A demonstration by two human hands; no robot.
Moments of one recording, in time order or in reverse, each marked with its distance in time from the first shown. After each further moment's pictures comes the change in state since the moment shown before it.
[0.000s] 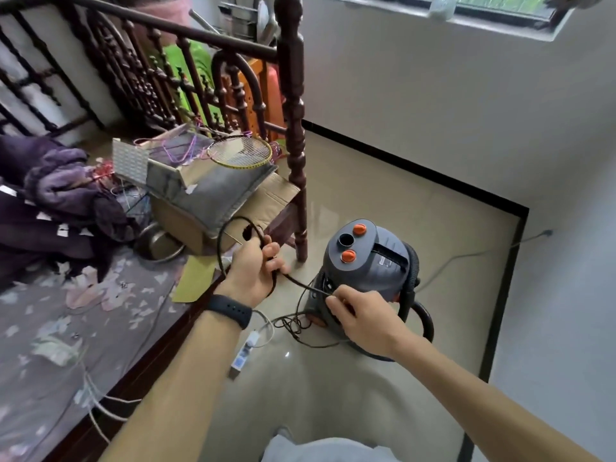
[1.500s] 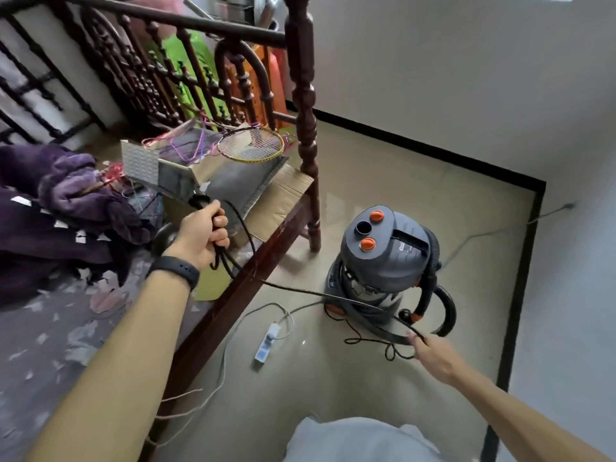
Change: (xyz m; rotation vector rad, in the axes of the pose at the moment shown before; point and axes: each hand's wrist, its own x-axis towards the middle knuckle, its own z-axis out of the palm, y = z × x) left_hand 0.061 0.120 -0.083 0.389 0.034 0.106; right_hand -0.036 0.128 0.061 -0.039 -0.118 0.692
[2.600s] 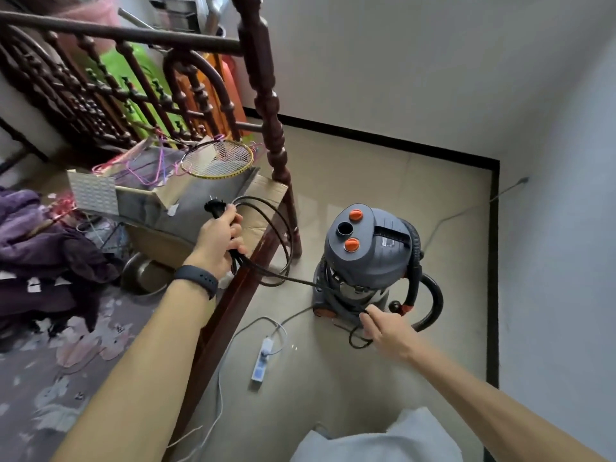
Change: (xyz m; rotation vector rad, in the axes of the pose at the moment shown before) left_hand 0.041 -0.007 0.046 0.084 -0.118 -0.010; right_hand 0.004 -0.093 0.022 0.070 0.094 -0.257
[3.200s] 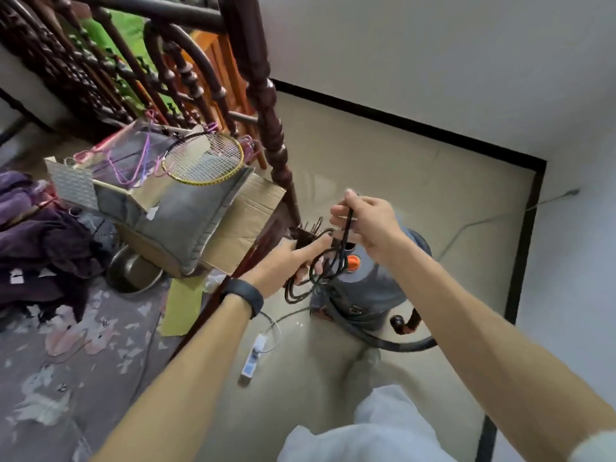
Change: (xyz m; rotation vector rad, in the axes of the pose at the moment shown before) left_hand 0.077 -0.056 0.132 0.567 -0.446 0.031; right_hand 0.188 -0.106 -0.177 1.138 0.110 0.112
